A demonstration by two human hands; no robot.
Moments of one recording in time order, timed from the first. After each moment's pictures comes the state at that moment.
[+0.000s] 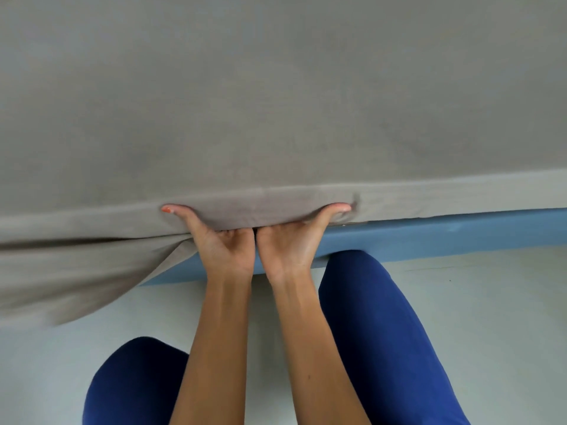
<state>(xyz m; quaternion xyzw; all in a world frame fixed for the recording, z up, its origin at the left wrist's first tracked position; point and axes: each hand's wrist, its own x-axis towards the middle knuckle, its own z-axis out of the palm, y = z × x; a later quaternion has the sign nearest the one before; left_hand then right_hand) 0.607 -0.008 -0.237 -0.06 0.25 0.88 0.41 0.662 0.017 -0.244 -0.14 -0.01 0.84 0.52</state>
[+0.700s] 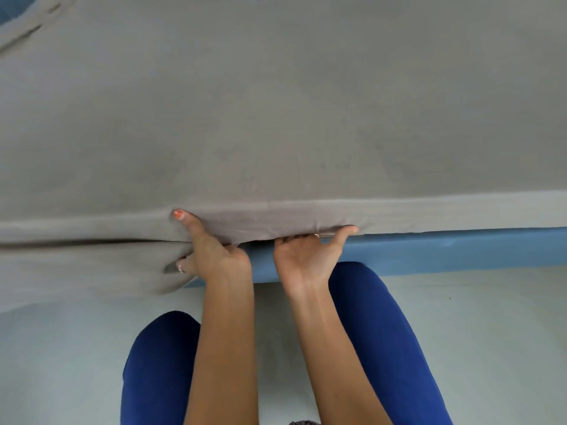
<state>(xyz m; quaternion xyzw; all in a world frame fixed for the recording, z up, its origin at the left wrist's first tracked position) 0.606 -0.016 -0.223 -0.26 0.44 0.83 0.24 0.693 0.011 -0.232 -0.19 0.08 0.84 0.50</state>
